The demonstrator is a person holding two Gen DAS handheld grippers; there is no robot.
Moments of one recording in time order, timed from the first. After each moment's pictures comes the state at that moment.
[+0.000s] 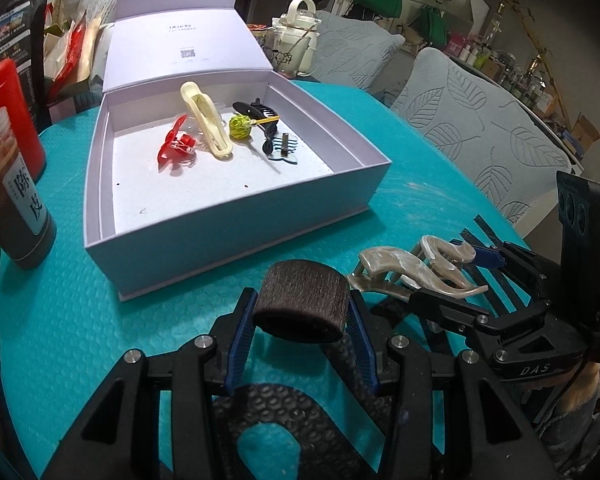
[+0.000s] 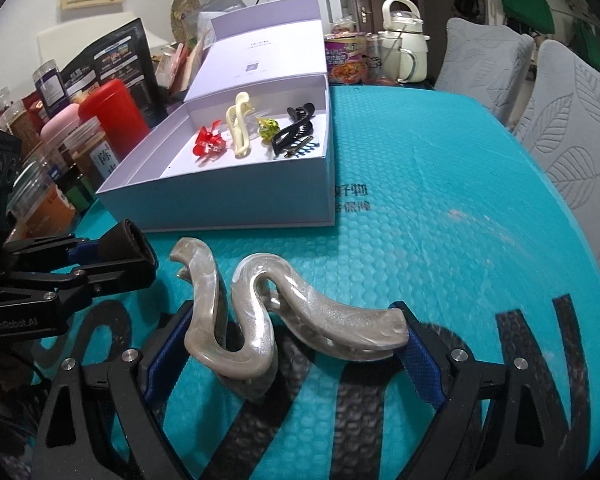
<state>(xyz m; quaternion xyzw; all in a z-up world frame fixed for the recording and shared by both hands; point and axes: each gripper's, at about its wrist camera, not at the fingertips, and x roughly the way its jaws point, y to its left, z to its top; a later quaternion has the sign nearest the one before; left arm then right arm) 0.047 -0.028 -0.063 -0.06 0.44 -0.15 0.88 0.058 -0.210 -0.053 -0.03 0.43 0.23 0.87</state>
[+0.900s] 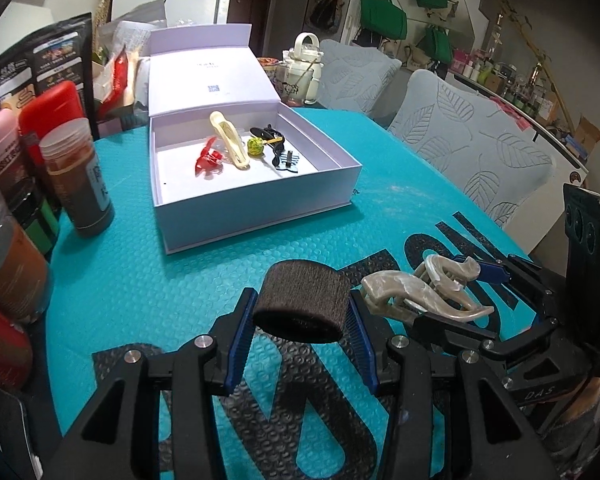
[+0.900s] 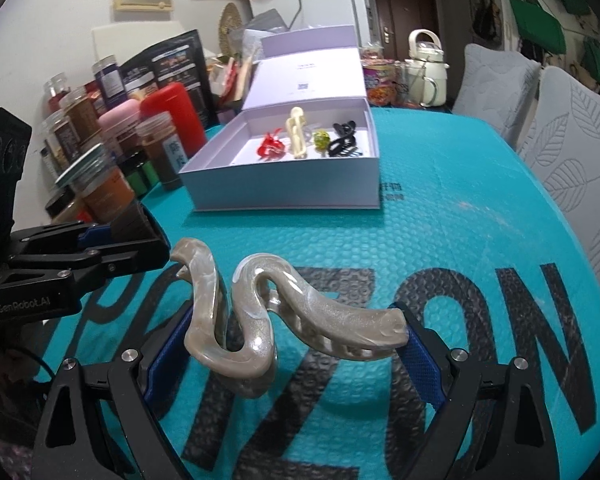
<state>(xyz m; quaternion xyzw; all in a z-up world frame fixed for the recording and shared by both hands) -0.037 -0.030 -0.024 -0.05 0.39 -0.10 0.91 -0.019 -0.202 -0.024 -0.04 0.39 0.27 0.88</state>
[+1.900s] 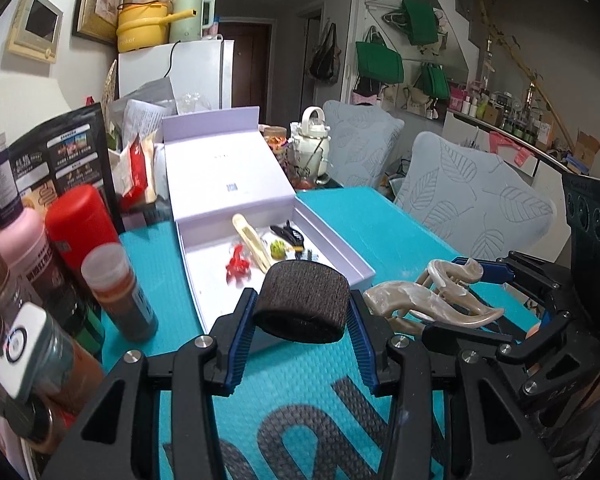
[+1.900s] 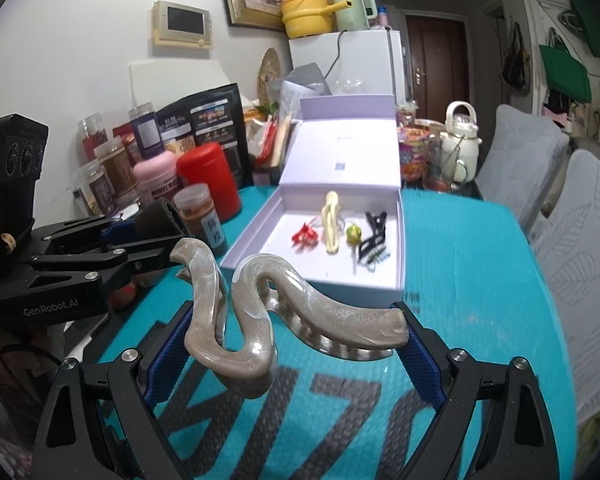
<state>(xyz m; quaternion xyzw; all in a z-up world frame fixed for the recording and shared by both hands) -0.004 -0.010 0.056 -0.02 0.30 -0.09 0.95 0.014 -0.177 0.059 -0.05 0.33 0.32 0.89</state>
